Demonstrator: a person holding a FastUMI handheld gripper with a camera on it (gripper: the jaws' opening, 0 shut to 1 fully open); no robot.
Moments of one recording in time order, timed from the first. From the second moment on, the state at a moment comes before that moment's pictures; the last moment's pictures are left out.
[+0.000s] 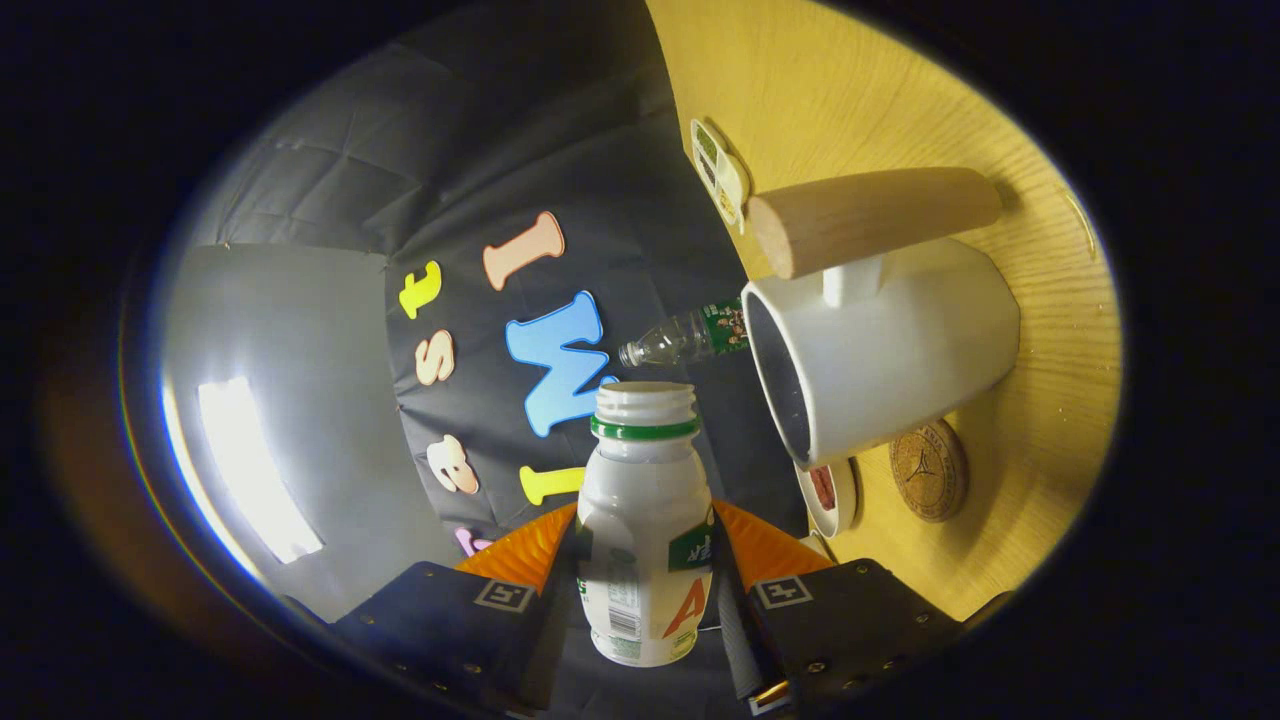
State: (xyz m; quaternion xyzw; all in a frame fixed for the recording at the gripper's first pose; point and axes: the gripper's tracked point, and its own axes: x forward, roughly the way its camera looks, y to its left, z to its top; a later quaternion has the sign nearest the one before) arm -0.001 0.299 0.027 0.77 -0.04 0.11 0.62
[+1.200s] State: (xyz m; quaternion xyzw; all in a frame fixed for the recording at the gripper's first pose) arm -0.003 0.322 0.019 0.27 0.02 0.03 0.96
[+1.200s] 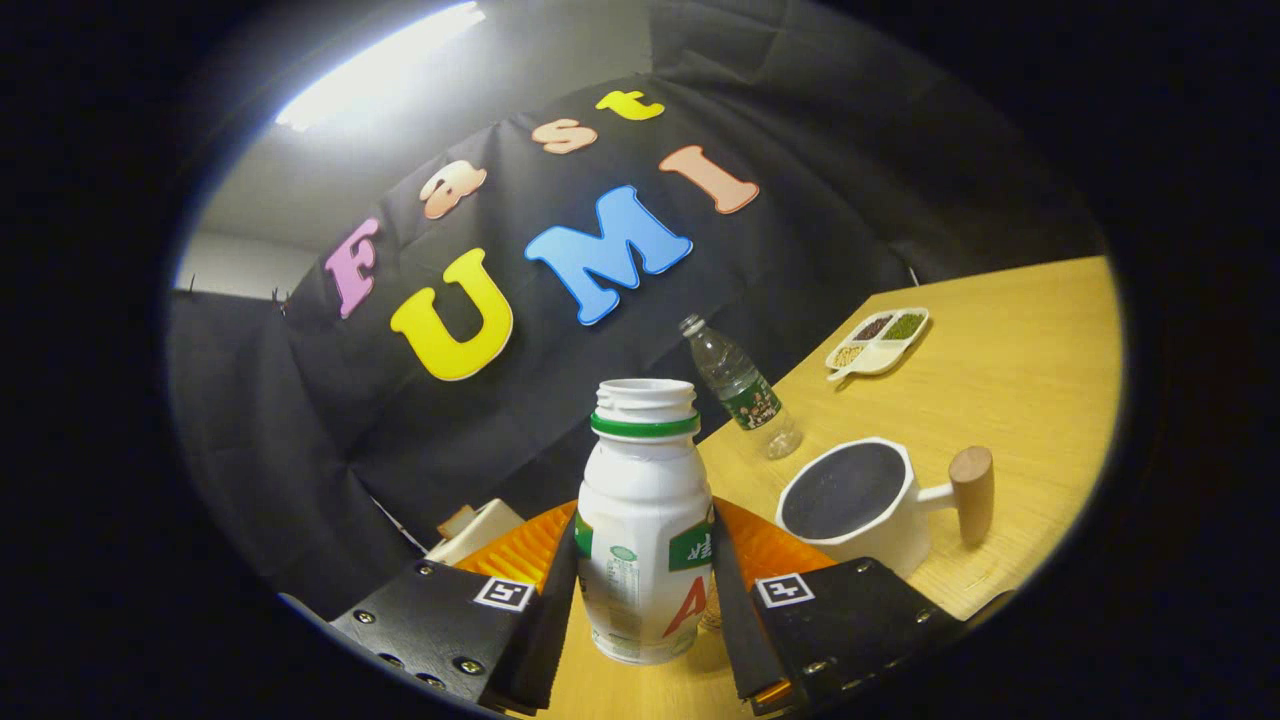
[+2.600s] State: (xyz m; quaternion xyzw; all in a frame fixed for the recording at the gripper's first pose) arm 0.053 0.336 -0.013 -0.02 0.03 0.00 1.00
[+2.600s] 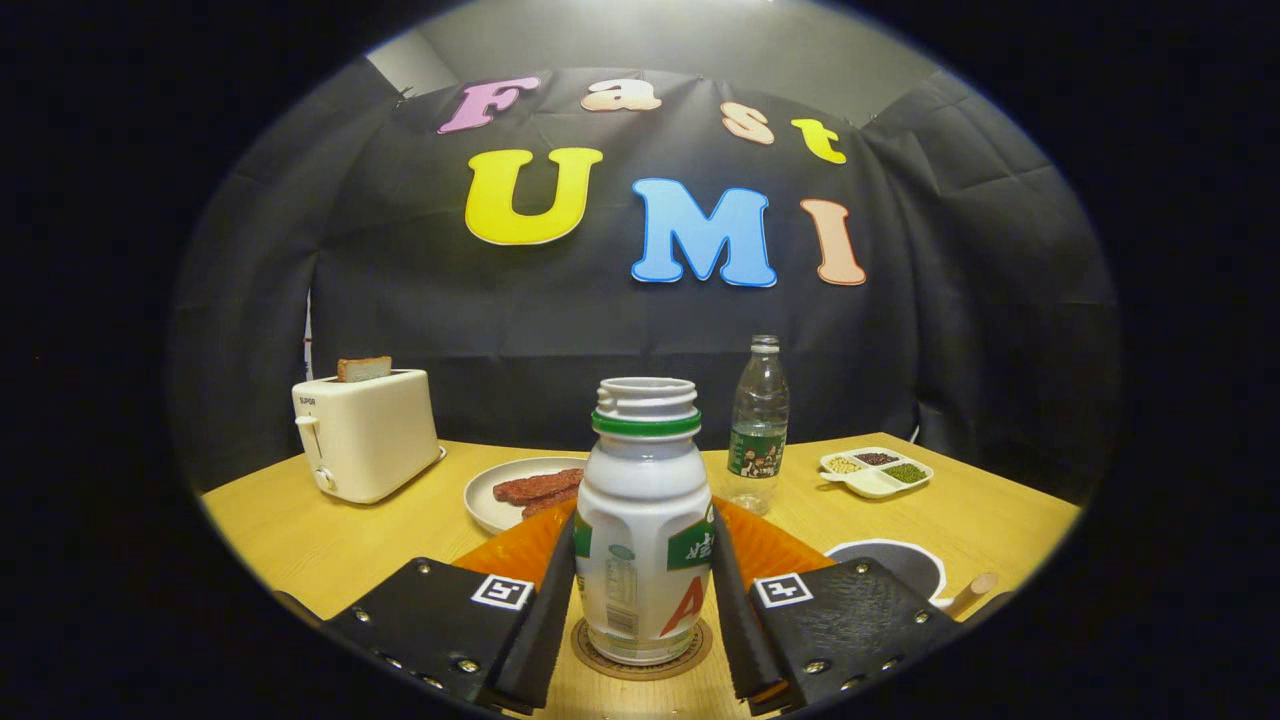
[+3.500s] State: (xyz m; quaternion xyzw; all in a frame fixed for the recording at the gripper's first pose) arm 0.016 0.332 0.069 -0.01 -0.01 0.01 1.00
